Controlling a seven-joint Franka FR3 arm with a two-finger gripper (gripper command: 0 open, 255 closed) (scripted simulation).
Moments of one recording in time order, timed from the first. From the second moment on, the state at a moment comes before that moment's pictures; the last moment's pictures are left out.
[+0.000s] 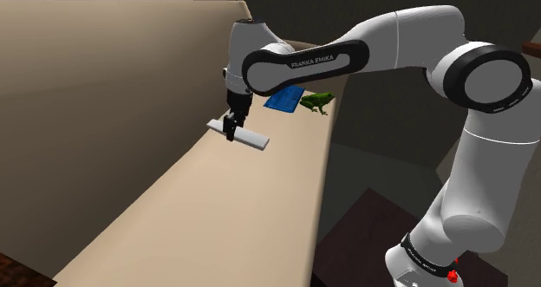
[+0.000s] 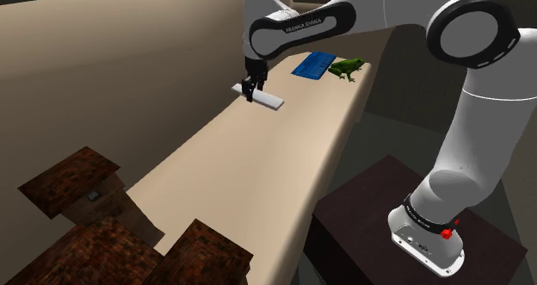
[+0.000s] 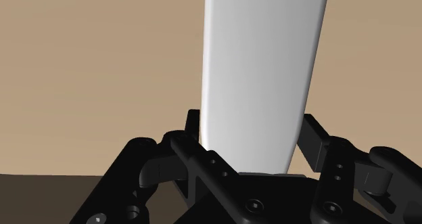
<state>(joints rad) 0.09 0.27 0.35 -1.68 -0.12 2.04 -0.01</state>
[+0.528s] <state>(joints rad) -0.03 0.25 0.29 -1.69 -0.08 2.04 -0.20</state>
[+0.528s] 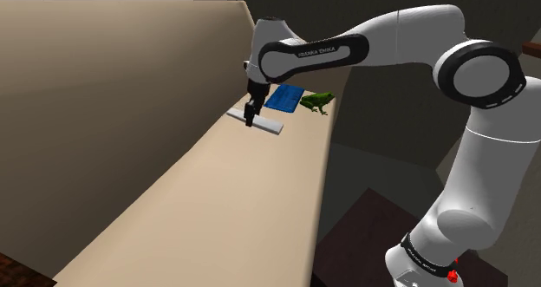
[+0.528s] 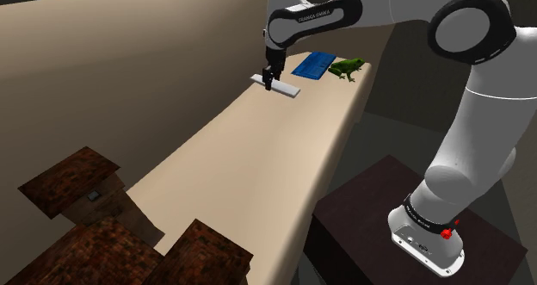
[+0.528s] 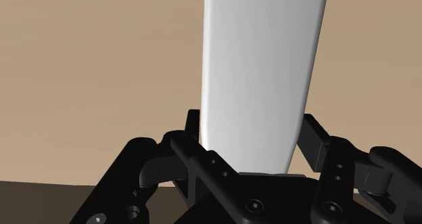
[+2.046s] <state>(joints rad) -0.30 0.49 0.16 -1.32 -0.03 1.91 -0.64</state>
